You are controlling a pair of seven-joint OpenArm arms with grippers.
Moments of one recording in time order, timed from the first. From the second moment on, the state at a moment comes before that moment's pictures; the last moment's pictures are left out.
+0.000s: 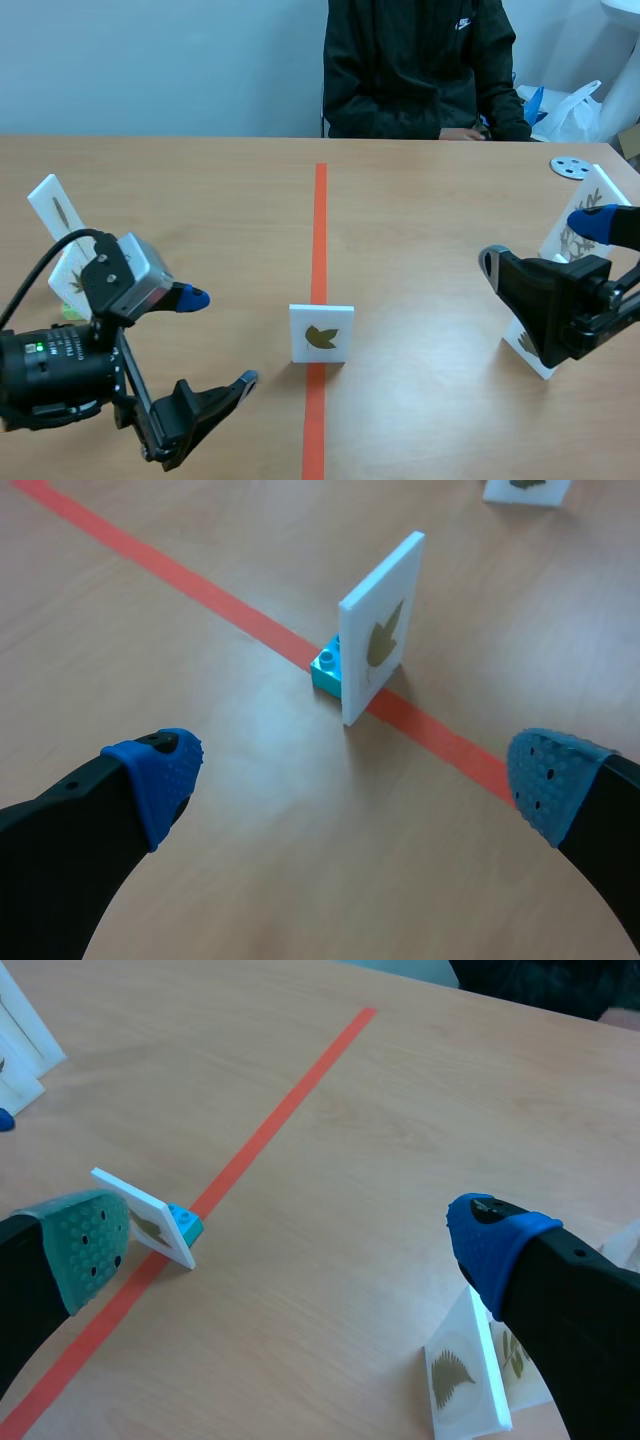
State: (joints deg) left arm 14.5 -29.6 15.1 88.3 -5.6 -37.0 -6.5; right arm -32.6 22.4 17.7 111.1 26.6 37.3 -9.2
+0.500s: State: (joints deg) left arm -1.3 -29.0 32.8 68.5 0.1 -33.3 -19.1; right arm -32.6 22.3 17.7 111.1 26.4 36.9 -10.1
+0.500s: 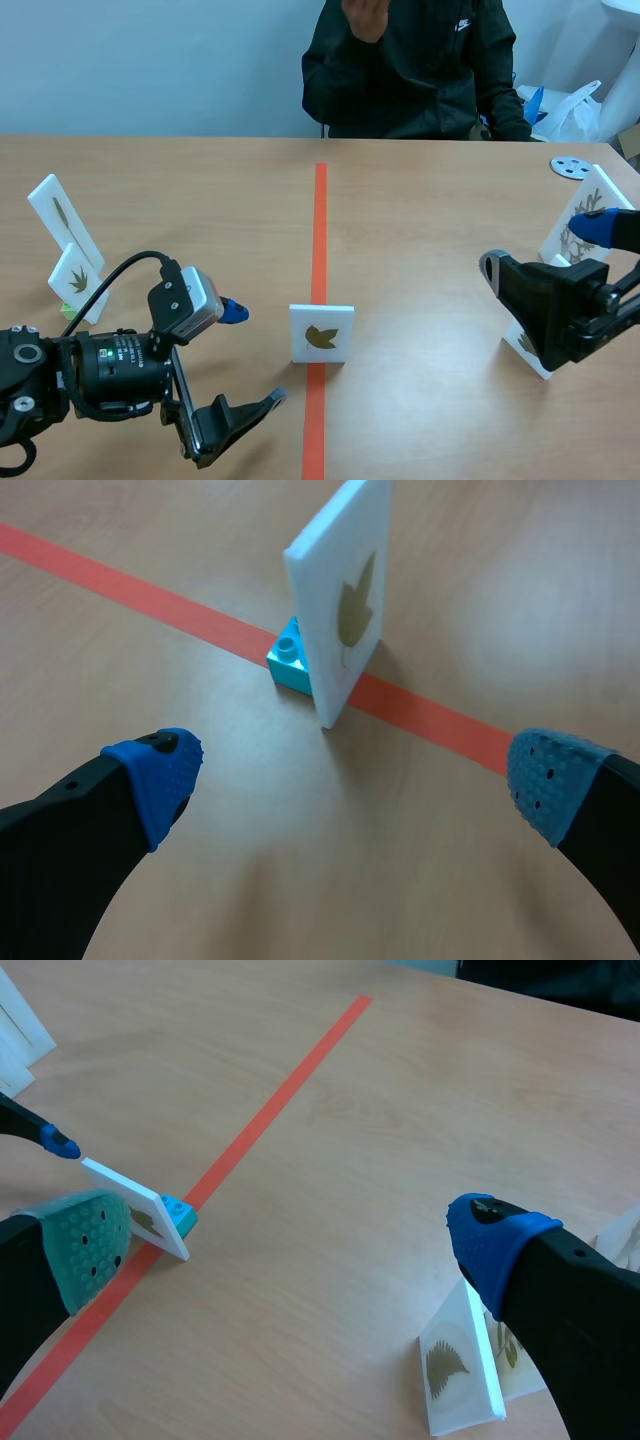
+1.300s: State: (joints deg) left arm -11.7 -17.0 39.3 54.6 0.0 -29.4 -23.1; right arm -32.6 22.4 17.7 111.1 26.4 36.9 -10.1
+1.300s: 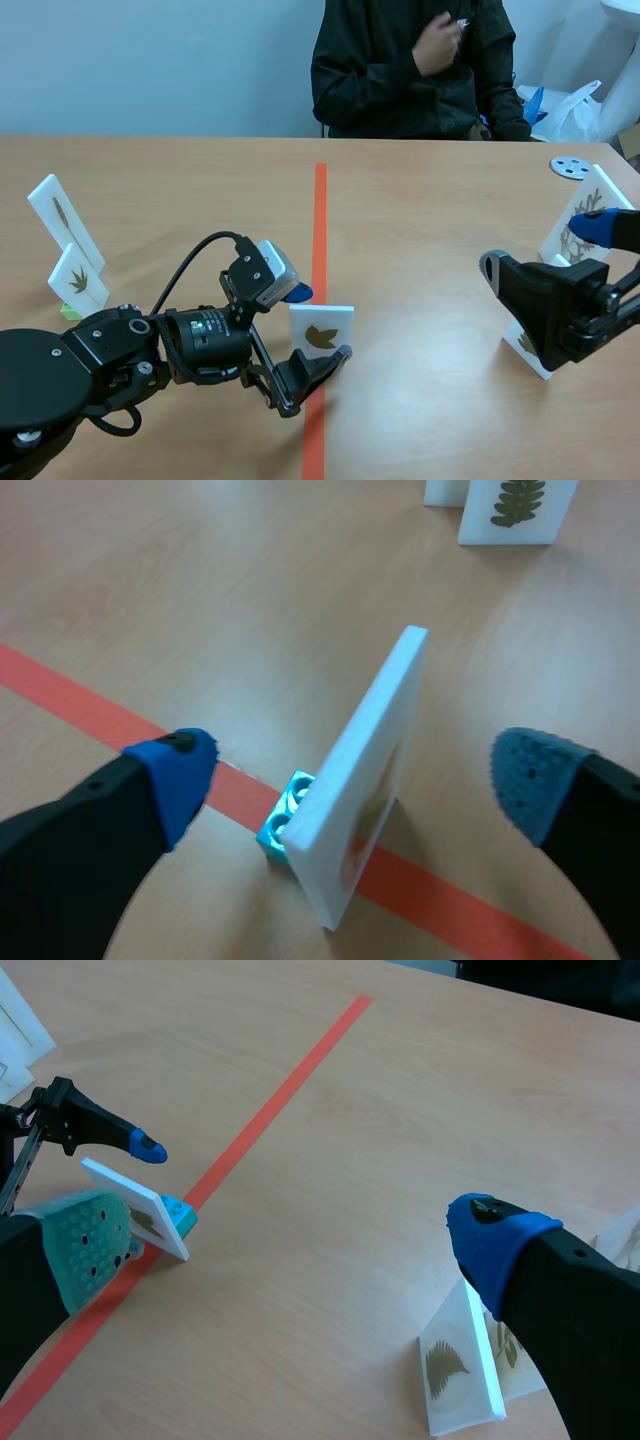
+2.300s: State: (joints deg) left arm -11.4 -17.6 39.3 55.2 -1.6 -29.2 -22.8; right arm -32.6 22.4 17.7 111.1 26.4 36.9 -10.1
